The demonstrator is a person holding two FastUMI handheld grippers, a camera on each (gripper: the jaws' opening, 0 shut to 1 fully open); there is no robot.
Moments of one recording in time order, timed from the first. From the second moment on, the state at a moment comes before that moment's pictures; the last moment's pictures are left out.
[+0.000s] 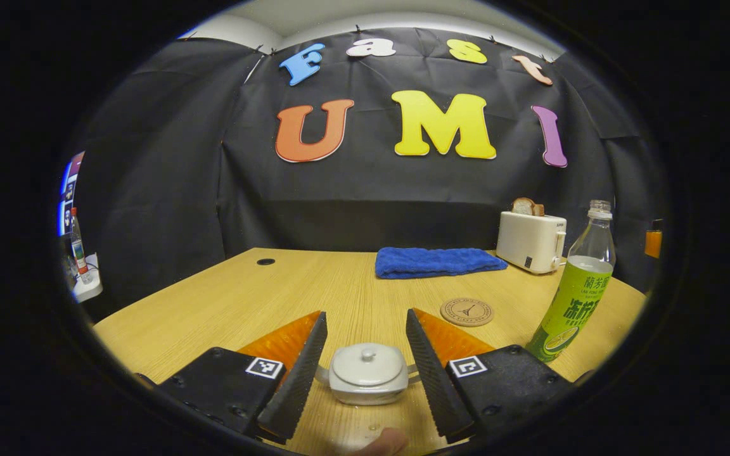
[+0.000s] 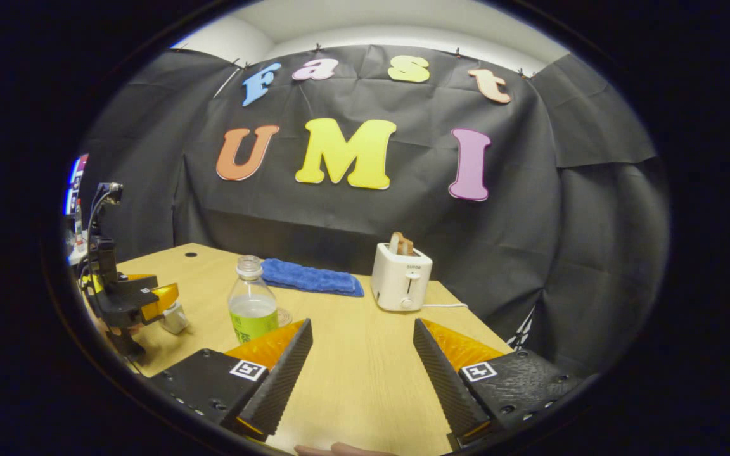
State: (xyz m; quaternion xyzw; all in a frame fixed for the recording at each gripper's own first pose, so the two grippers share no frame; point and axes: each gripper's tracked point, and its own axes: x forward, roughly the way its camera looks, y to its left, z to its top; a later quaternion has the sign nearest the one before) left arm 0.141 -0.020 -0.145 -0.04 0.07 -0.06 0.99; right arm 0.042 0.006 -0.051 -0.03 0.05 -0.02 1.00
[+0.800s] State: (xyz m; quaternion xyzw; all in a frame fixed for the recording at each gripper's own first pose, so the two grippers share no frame) left arm 0.139 -0.014 -0.157 -0.02 0.12 -0.04 0.99; right arm 0.047 0.026 -0.062 -0.03 0.06 0.00 1.00
